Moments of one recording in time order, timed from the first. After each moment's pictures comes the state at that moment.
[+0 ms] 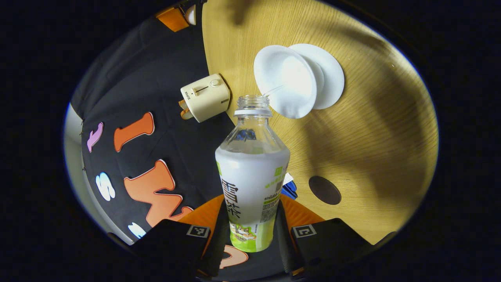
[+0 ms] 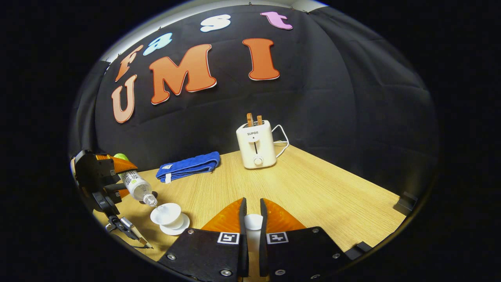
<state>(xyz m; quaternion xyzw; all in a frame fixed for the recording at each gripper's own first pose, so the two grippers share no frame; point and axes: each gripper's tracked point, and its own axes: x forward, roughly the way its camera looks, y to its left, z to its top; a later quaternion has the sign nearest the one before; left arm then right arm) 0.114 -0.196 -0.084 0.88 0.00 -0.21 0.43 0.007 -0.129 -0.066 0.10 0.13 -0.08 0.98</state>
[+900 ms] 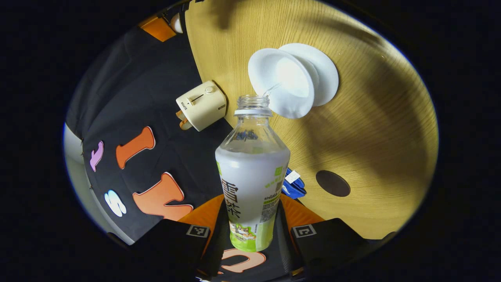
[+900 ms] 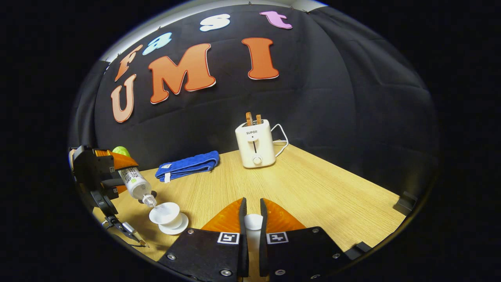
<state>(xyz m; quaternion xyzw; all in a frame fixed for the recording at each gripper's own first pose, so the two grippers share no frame) 0.116 -0.209 -0.074 0.90 -0.02 -0.21 0.38 0.009 -0.133 -0.068 0.10 0.13 -0.08 0.98</state>
